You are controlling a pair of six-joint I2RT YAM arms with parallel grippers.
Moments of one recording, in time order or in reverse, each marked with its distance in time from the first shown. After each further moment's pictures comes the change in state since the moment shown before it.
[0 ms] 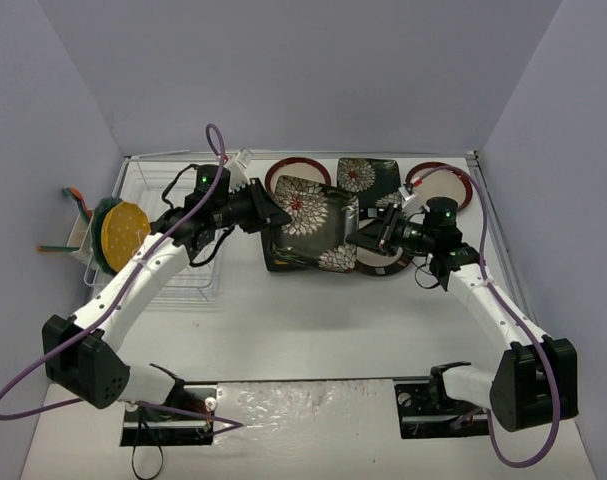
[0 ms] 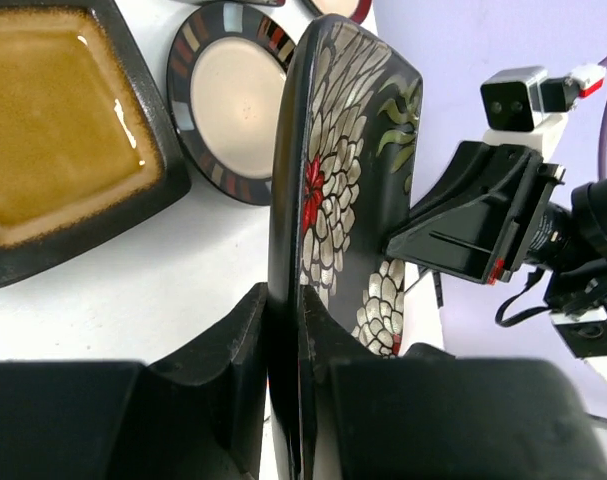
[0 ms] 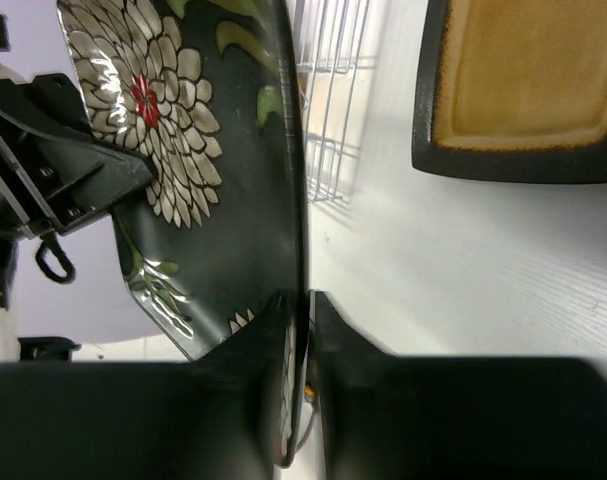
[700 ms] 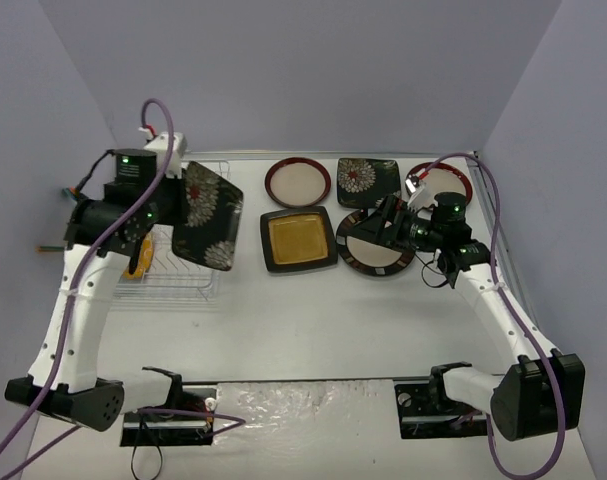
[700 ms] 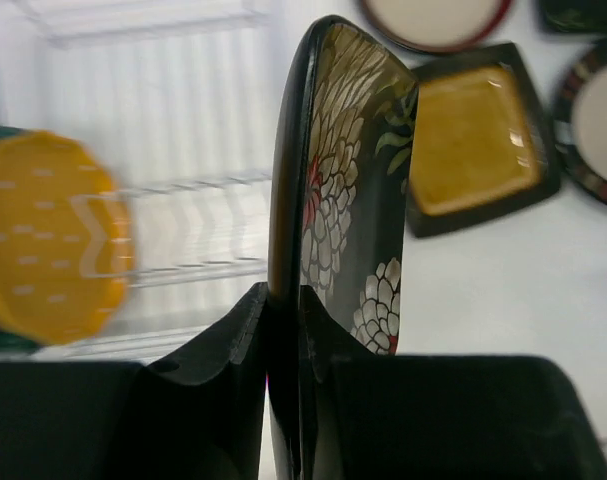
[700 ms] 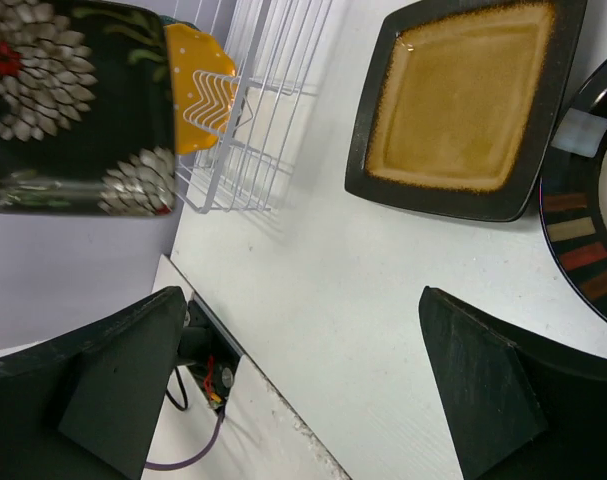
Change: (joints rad) left arm 0.226 -0.133 0.369 -0.662 -0.451 0.698; right arm -0.014 -0.045 0.082 -0.176 0.068 -0.305
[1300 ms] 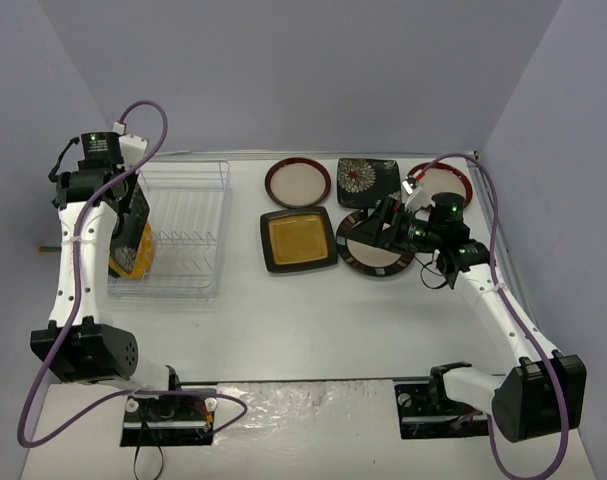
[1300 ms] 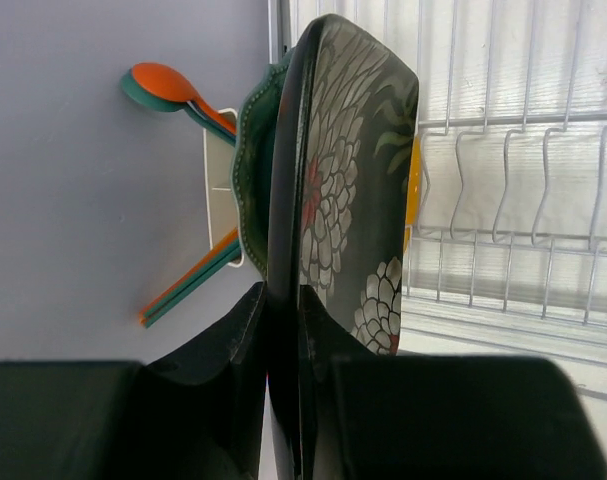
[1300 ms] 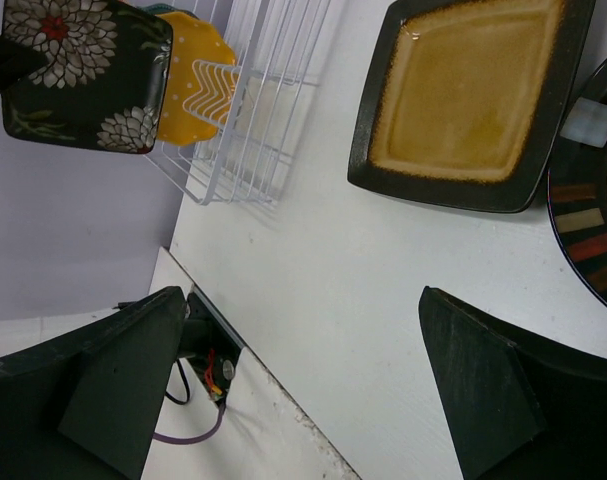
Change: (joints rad) left arm 0.336 0.203 0.054 0.008 -0.229 0.491; right arm 0.017 -0.010 0.010 -0.034 0.009 -0.010
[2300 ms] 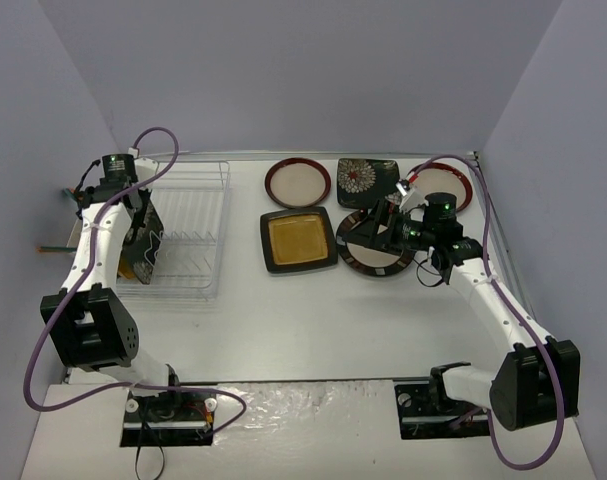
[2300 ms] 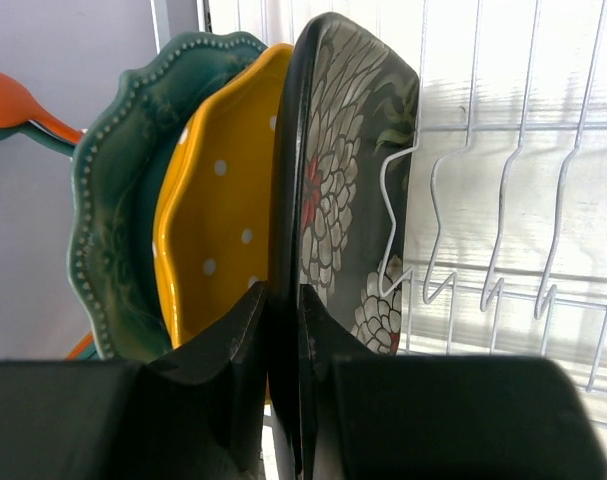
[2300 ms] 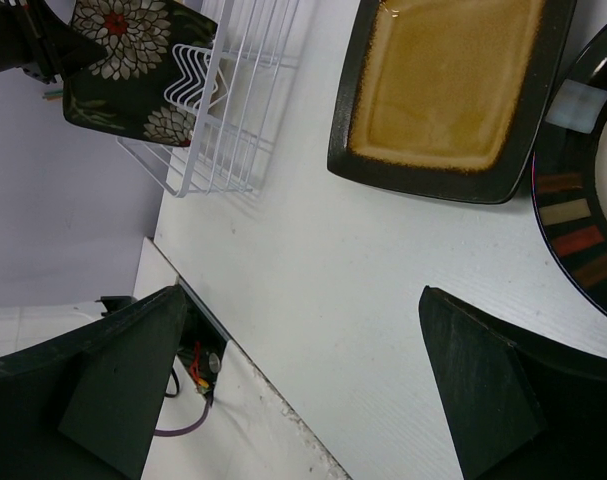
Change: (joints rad) left arm 0.049 0.108 -0.262 0.254 0.061 -0.023; right arm 0.009 0.066 -0.002 -0.001 0.007 -0.035
